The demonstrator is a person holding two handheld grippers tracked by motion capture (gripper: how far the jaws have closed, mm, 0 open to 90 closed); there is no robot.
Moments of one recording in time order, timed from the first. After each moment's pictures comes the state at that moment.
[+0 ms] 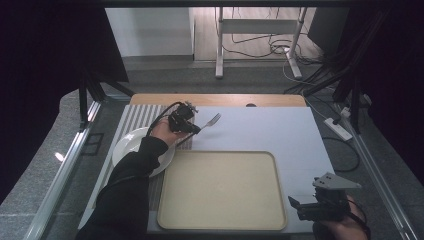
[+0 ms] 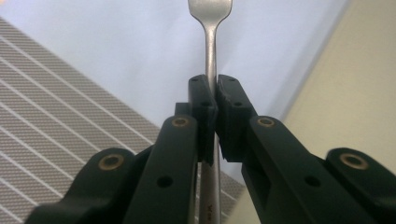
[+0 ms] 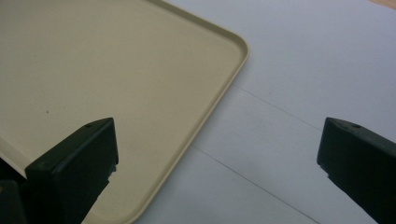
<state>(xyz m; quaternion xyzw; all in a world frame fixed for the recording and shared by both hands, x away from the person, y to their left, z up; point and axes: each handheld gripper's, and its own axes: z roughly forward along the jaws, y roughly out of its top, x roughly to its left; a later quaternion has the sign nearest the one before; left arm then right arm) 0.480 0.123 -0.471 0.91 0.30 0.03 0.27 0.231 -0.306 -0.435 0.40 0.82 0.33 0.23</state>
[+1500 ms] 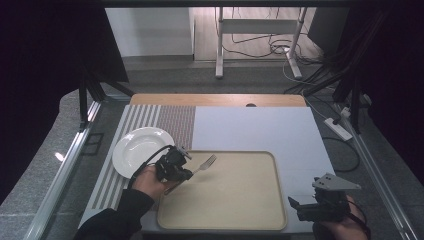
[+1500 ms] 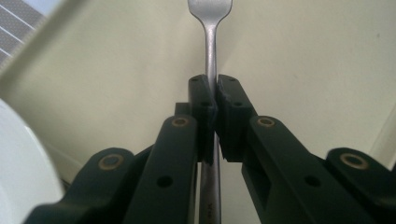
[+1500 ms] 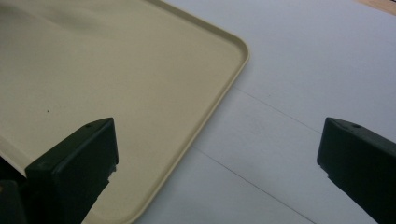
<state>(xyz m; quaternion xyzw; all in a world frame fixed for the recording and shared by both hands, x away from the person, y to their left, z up) 0.312 0.117 -0.472 0.92 0.32 0.01 0.22 0.229 -0.304 -0.434 0.40 0.82 0.33 0.24</state>
